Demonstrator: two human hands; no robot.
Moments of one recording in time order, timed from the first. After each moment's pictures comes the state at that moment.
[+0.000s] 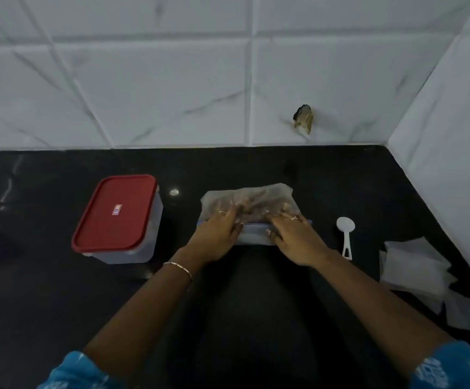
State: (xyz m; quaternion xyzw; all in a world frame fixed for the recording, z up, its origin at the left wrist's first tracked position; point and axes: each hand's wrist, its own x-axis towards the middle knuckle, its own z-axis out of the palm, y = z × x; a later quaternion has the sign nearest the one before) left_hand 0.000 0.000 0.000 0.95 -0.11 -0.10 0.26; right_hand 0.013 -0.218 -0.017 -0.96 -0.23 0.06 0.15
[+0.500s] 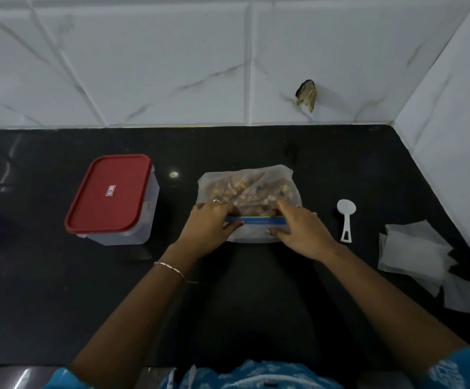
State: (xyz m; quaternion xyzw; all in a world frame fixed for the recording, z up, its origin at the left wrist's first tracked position) left_hand -0.021 0.002 0.003 0.96 -0.14 -0.04 0.23; right_hand -0.009 -0.228 -0.001 -0.94 -0.23 0.08 0.24
